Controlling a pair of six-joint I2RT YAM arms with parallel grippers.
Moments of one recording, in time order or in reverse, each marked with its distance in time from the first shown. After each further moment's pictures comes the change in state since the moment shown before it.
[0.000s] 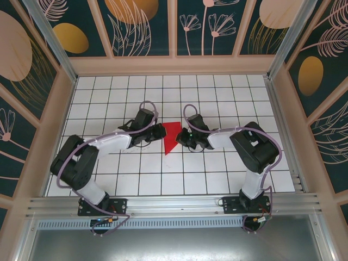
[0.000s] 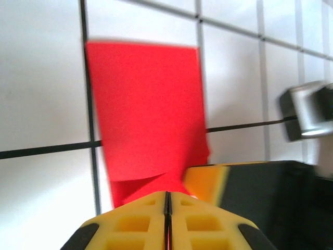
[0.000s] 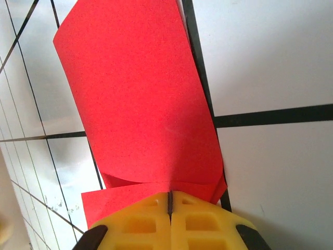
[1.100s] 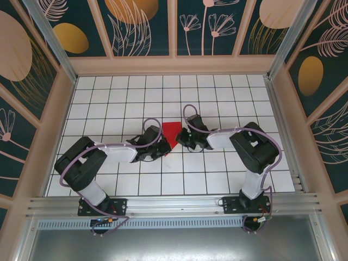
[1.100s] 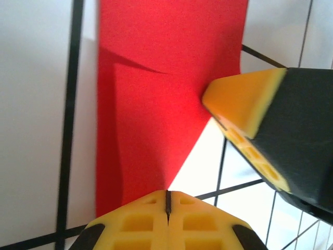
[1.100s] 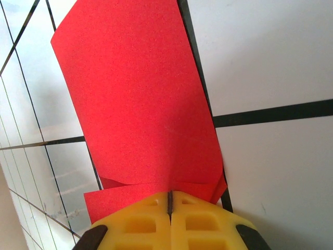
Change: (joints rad) left arm -0.163 0.044 -0.175 0.154 -0.060 -0.322; right arm 0.011 -0.002 0.003 -0.010 0.032 0.024
